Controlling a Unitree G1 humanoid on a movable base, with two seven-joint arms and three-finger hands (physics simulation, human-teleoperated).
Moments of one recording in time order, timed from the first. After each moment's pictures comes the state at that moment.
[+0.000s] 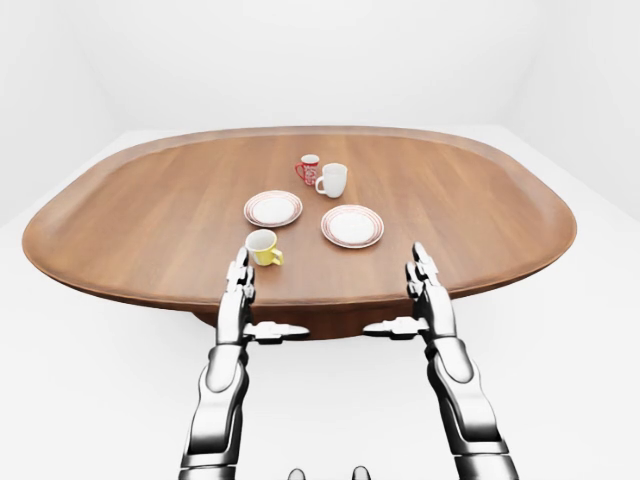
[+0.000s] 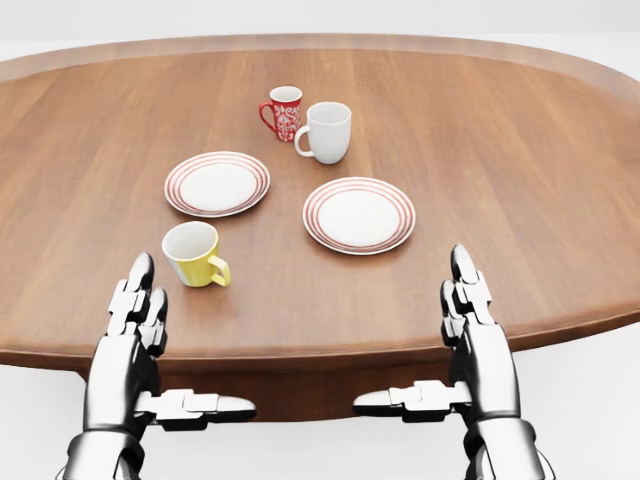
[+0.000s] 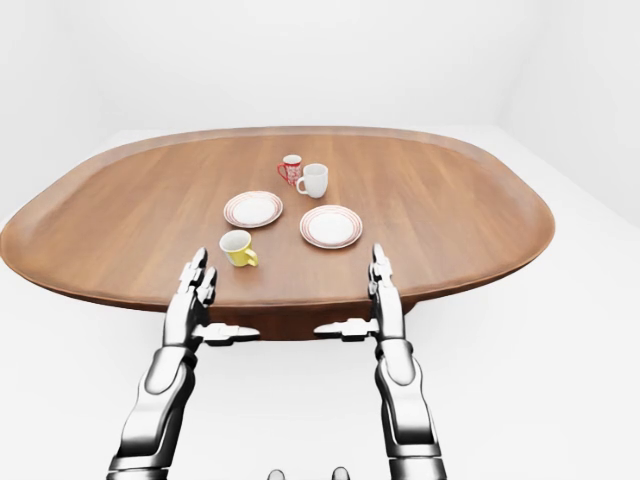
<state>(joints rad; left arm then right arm) 0.00 0.00 0.02 -0.04 0.00 0.04 -0.03 0.00 0.00 -0.02 -0.03 0.00 0.03 0.02</state>
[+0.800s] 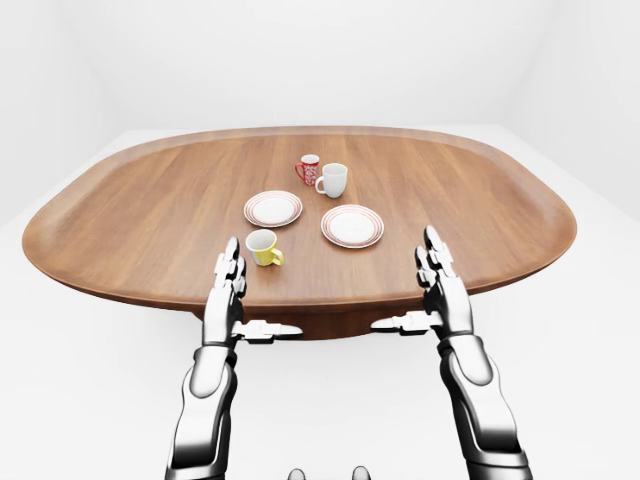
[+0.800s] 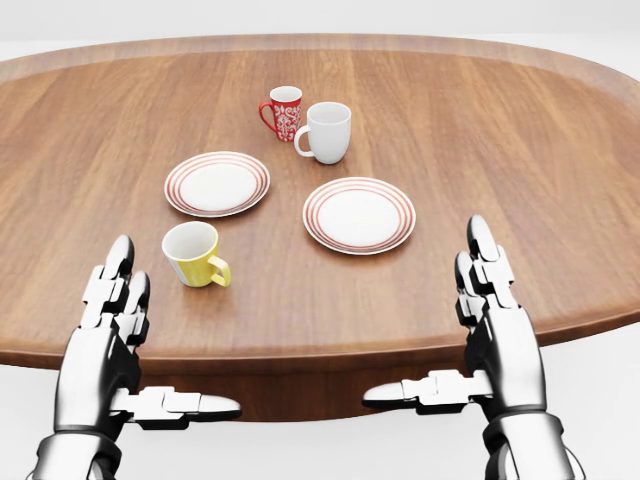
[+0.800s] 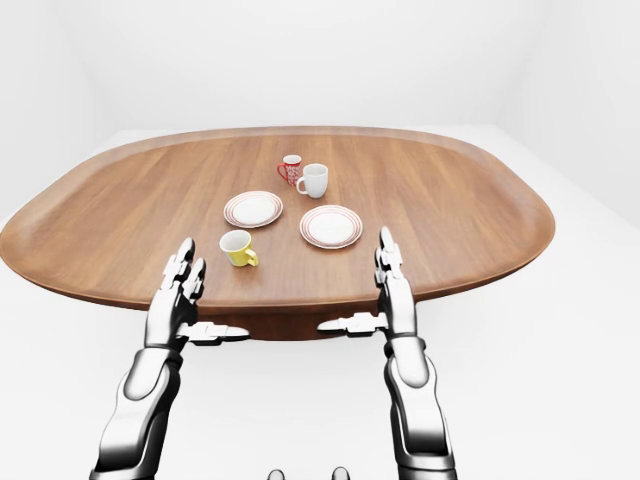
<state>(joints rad) 0.04 0.02 0.05 -0.20 0.00 0.09 -0.07 0.03 -0.02 -0.03 -0.23 -0.01 0.09 0.05</state>
